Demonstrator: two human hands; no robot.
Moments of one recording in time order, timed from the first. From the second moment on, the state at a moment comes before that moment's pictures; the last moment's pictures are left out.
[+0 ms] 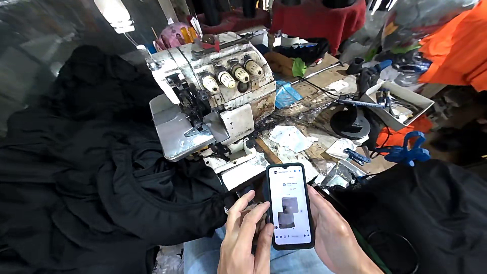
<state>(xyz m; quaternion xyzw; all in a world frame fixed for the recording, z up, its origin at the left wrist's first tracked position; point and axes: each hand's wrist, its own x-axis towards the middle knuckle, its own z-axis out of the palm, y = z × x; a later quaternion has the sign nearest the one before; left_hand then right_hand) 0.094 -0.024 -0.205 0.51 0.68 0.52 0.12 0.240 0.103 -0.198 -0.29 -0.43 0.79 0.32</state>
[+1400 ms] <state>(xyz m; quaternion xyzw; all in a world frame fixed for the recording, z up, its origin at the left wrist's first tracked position) 0.092 -0.023 -0.199 0.50 0.66 0.56 0.05 0.241 0.099 -0.192 -0.28 -0.45 0.79 0.31</state>
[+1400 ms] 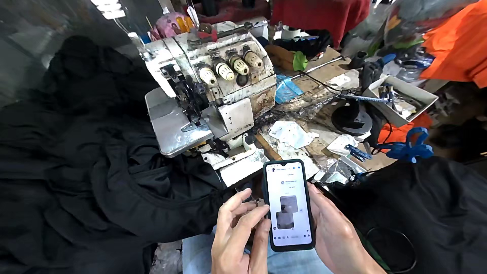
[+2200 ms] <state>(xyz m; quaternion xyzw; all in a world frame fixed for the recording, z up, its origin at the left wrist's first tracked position) 0.093 -0.020 -0.199 0.51 0.67 0.54 0.04 0.239 0.099 -0.187 -0.30 -0.47 0.77 0.30</state>
